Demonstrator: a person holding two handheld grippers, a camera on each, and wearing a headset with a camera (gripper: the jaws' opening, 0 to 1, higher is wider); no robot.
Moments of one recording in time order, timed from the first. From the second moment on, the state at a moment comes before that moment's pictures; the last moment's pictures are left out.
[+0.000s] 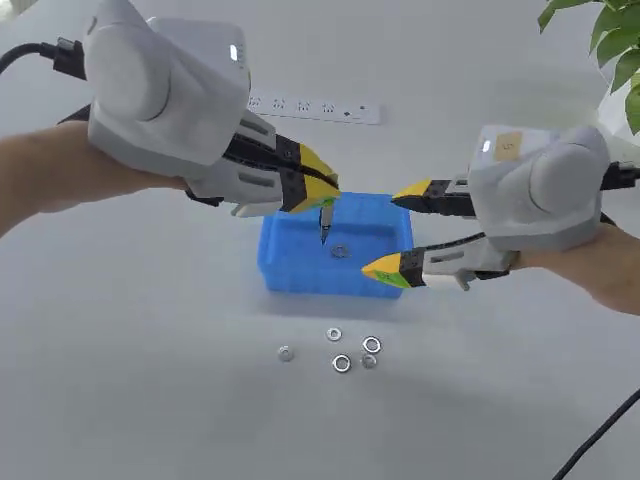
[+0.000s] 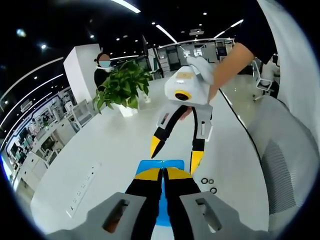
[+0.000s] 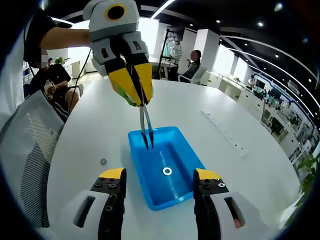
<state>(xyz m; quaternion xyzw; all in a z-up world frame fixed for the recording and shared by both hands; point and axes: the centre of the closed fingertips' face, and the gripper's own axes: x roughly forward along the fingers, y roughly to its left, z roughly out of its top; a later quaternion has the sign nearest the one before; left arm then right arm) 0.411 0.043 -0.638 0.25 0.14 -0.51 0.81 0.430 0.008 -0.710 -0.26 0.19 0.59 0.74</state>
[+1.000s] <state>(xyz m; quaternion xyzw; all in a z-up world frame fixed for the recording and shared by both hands) 0.330 0.050 -0.685 0.21 0.19 -0.49 0.82 0.358 -0.062 -0.759 -0.21 0.26 0.56 0.76</state>
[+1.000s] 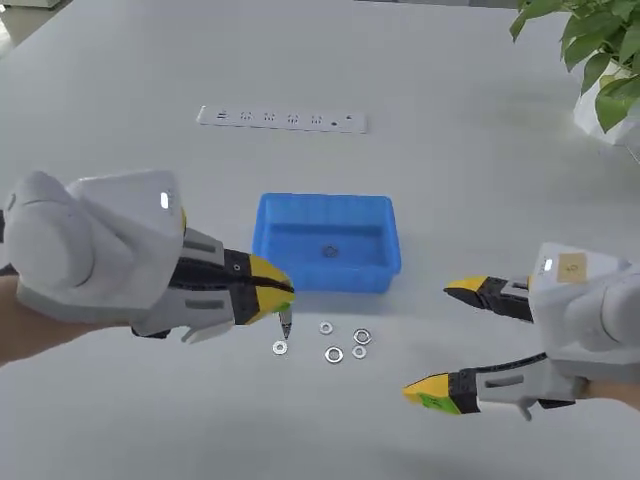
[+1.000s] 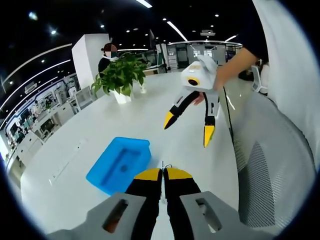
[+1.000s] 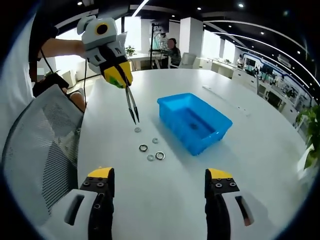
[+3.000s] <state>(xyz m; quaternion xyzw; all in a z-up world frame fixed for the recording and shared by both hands) 0.323 0.055 -0.707 0.19 0.20 -0.49 0.83 0.316 -0.040 -0.776 -0.19 0.29 0.61 0.71</state>
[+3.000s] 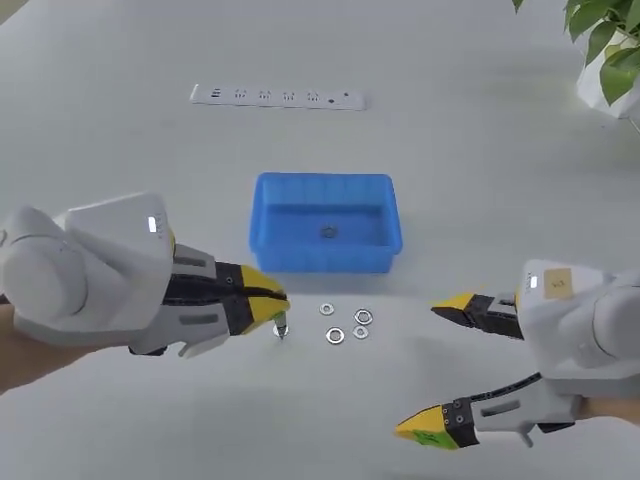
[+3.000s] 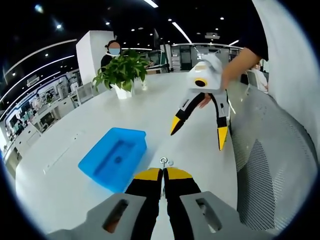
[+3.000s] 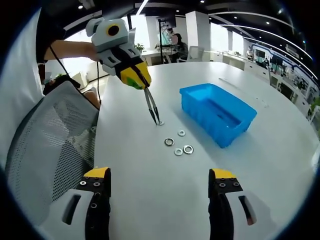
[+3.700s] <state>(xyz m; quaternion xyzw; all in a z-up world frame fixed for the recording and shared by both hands) 0.322 0.056 -0.708 0.18 0.20 -0.50 0.82 0.318 0.056 -0.765 -0.19 0.24 0.69 0.65</state>
